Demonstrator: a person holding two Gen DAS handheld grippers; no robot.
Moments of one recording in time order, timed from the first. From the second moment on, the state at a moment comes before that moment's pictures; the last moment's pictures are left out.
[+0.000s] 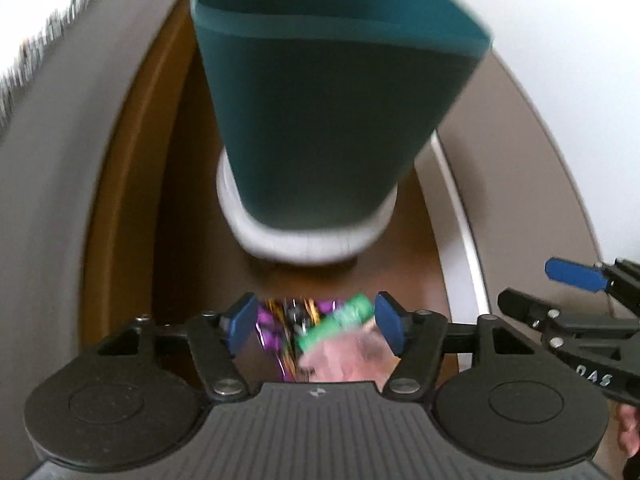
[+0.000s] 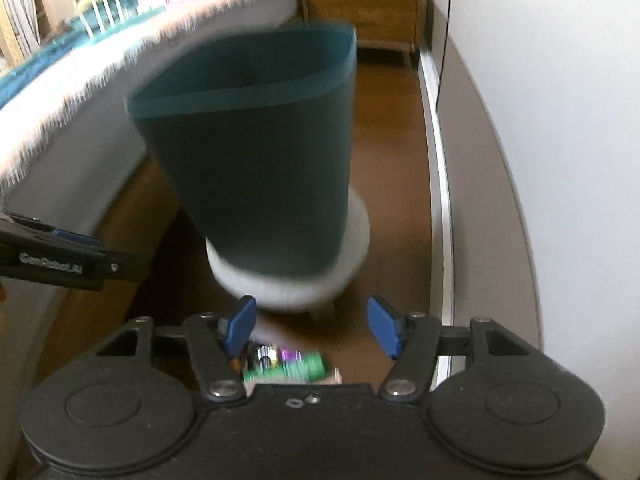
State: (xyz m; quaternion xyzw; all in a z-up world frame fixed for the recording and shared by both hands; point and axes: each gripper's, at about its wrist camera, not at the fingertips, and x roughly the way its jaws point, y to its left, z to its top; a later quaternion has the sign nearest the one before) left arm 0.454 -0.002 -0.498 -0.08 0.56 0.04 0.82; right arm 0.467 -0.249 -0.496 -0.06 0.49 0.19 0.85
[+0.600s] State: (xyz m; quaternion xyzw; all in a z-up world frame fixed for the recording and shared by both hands) left arm 0.428 -0.047 -0.685 -0.12 0.65 0.03 0.75; right arm 0.426 -0.286 -0.710 -0.05 0.59 0.13 0.80
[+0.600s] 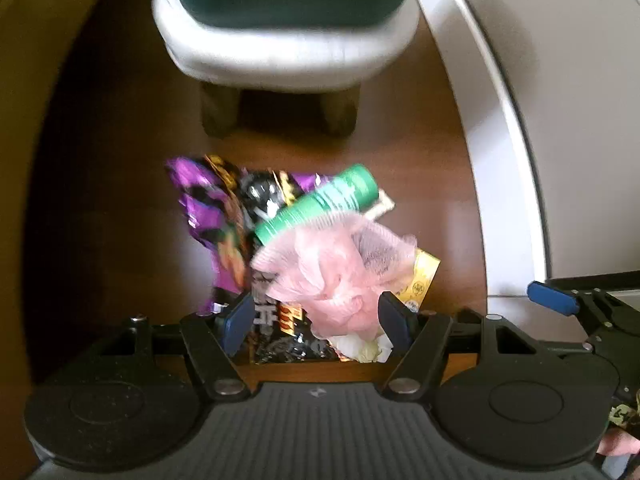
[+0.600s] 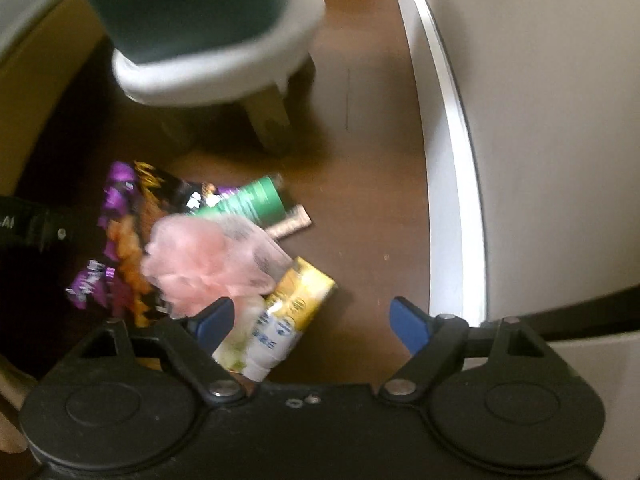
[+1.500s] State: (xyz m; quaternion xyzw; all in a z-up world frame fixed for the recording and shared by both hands) left arm 0.451 -0.050 -0.790 -0.19 0.68 0.04 0.71; right arm 0.452 -0.277 -0.823 0.08 0.65 0.07 0.75
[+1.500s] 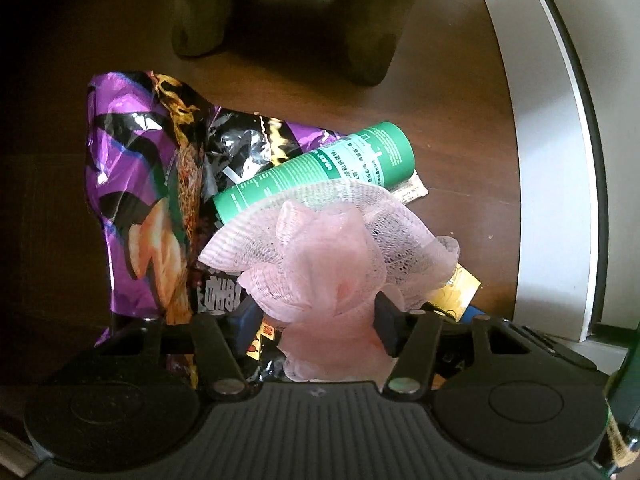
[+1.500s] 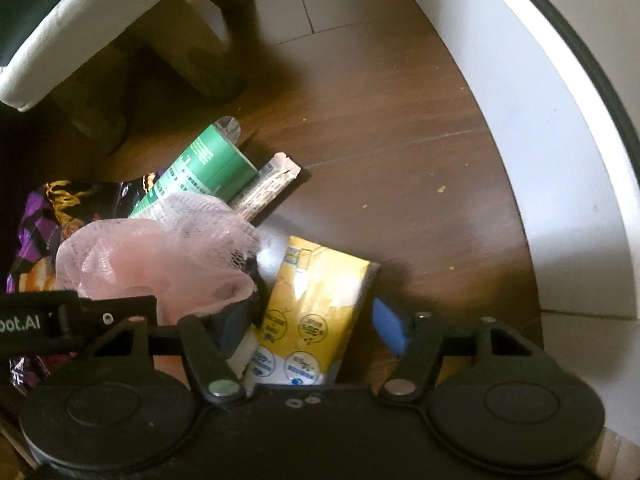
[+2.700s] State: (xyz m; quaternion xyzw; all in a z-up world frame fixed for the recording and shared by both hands) left arm 0.394 -0.034 -0.626 -0.20 0.65 0.04 0.73; right arm 0.410 -0.287 -0.588 0.01 0.55 0.06 0.83
